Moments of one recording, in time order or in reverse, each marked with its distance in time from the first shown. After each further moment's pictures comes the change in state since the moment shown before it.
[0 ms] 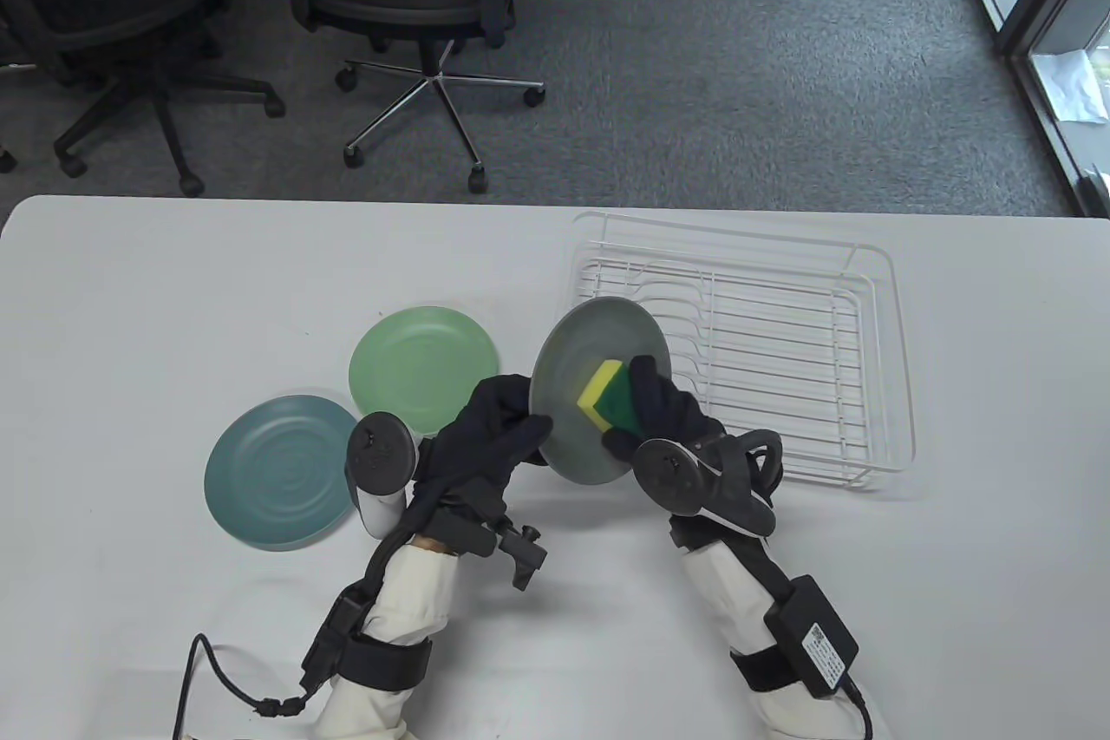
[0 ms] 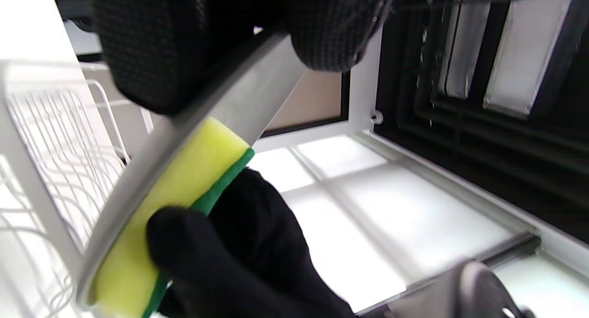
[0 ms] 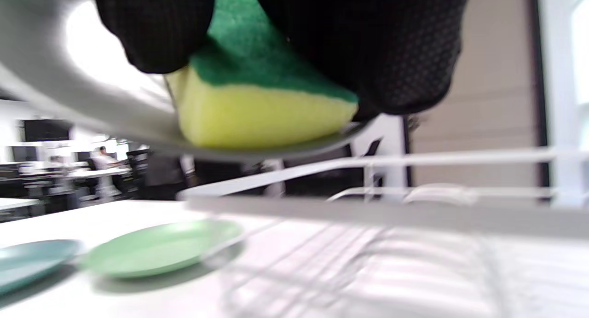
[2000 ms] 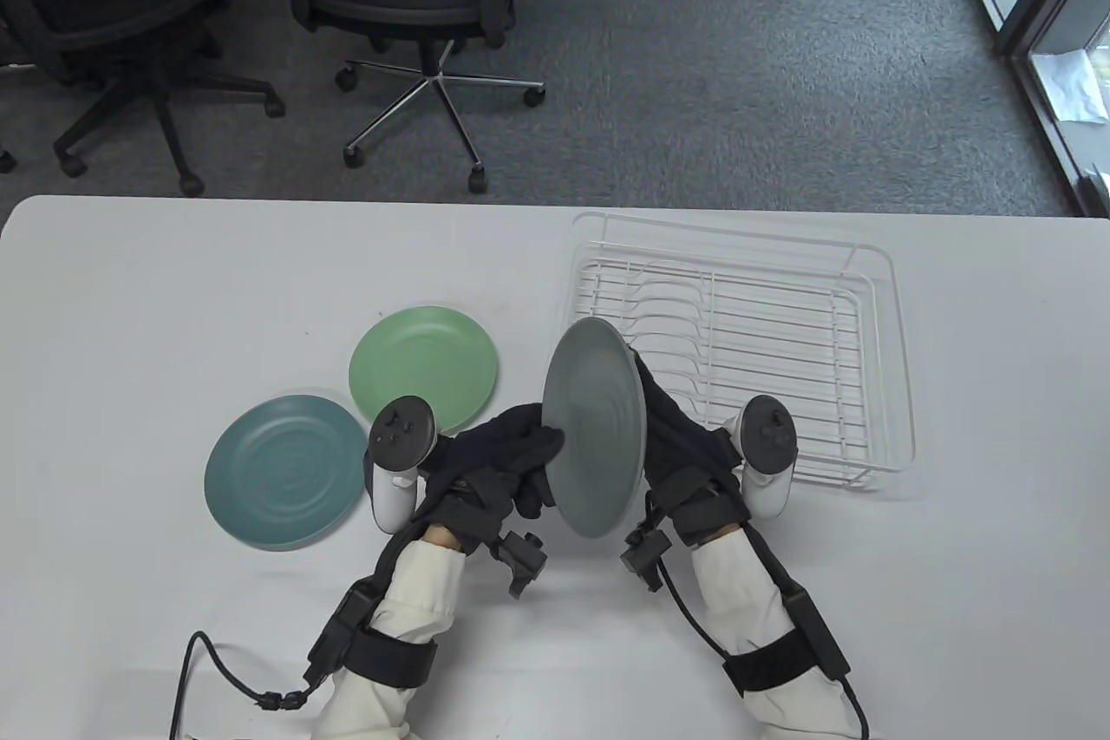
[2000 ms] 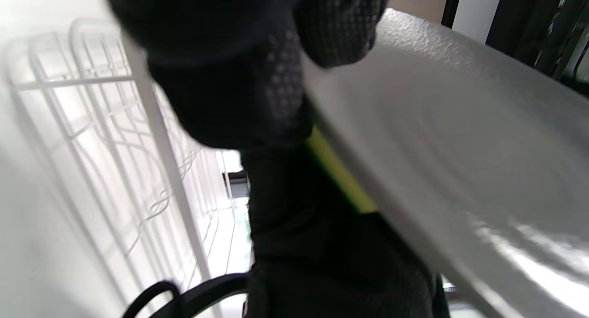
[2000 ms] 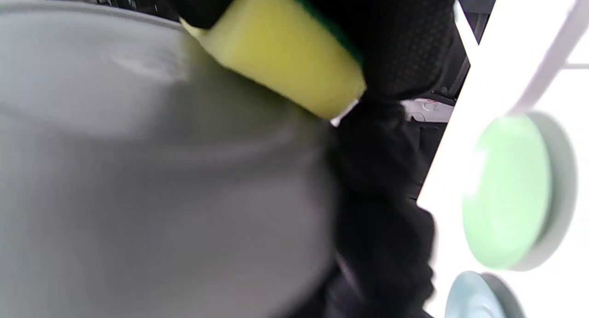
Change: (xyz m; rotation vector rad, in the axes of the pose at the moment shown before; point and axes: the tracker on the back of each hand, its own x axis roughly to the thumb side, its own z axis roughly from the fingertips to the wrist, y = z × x) left_hand -0.027 -0.011 -0.003 -0.132 0.275 0.087; right_hand -0.027 0.033 -0.004 -0.005 0.006 -1.328
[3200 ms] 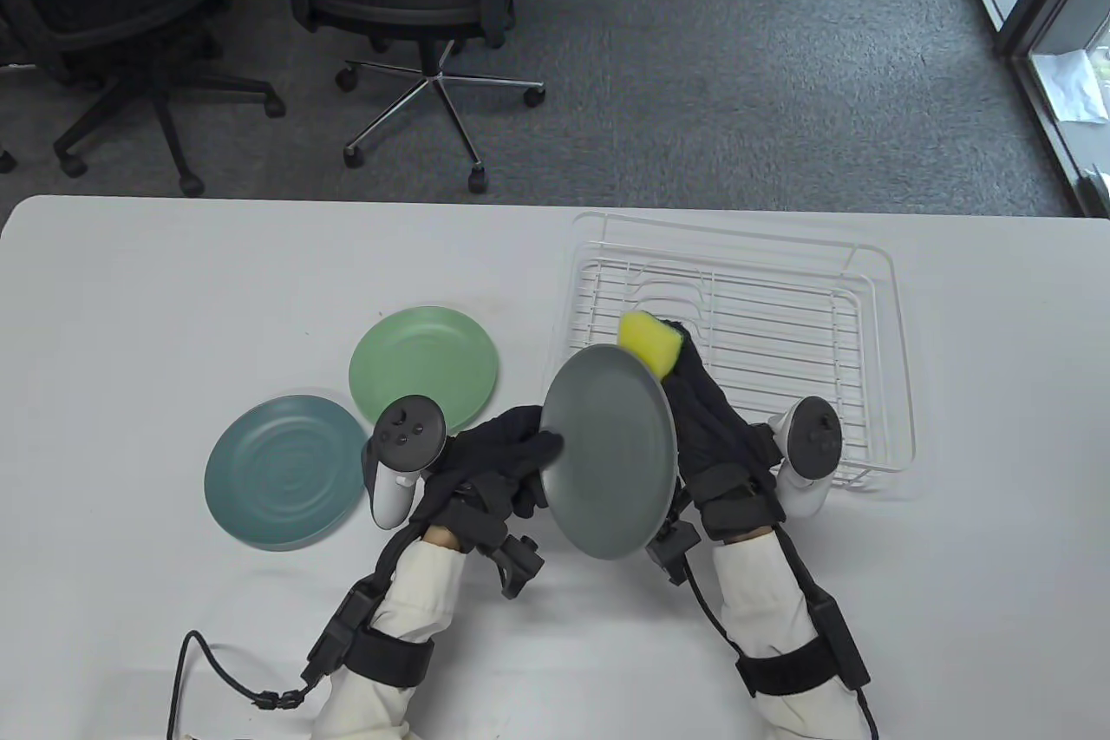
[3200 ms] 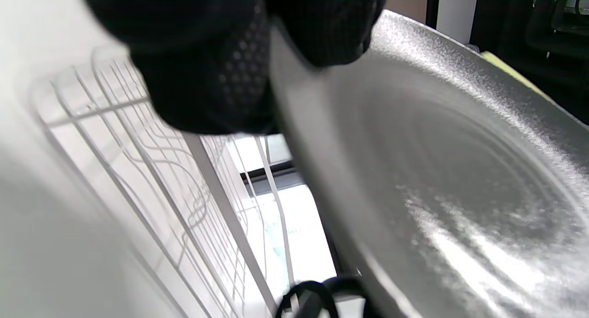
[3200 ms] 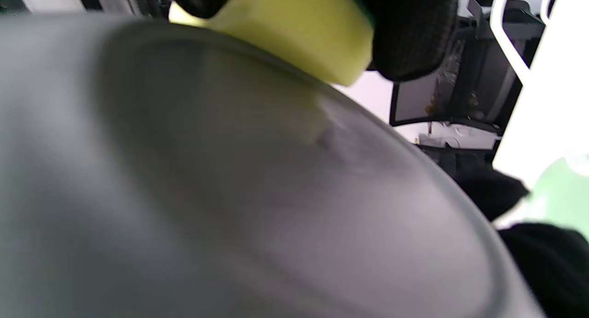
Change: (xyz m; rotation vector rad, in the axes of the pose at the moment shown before) left_hand 0.001 -0.006 -0.002 -0.083 -0.026 -0.180; right_hand 0.024 -0.025 0.009 -0.099 -0.074 -0.080
